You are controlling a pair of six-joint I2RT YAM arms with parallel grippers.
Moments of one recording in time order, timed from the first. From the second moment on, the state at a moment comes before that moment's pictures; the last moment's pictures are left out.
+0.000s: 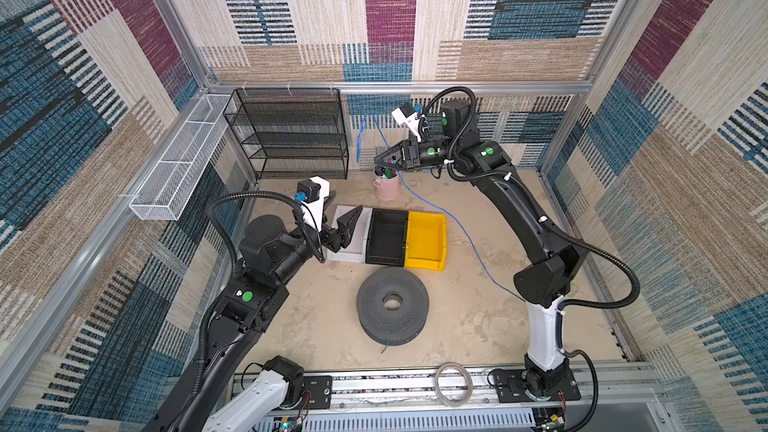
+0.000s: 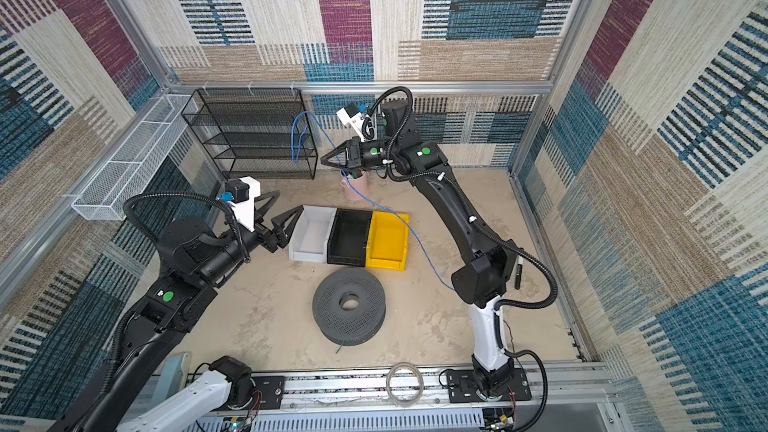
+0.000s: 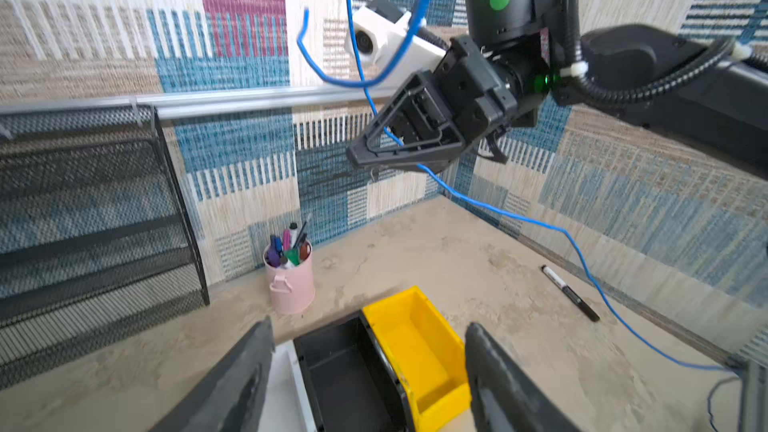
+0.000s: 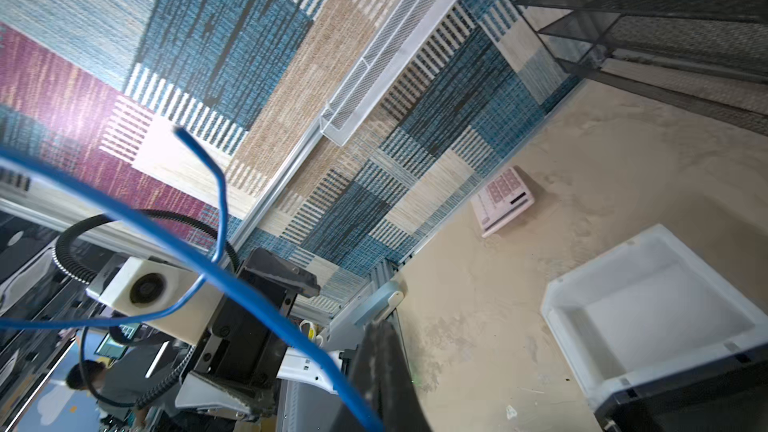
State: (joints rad) left arm -0.44 0.86 1.03 -0.11 0.18 -0.02; right arm 0.50 2.04 2.36 -0.61 -1.06 0.60
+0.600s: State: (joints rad) left arm -0.49 1.10 1.19 0.25 0.10 0.28; right arm 0.50 2.03 2.28 -0.52 -1.28 0.70
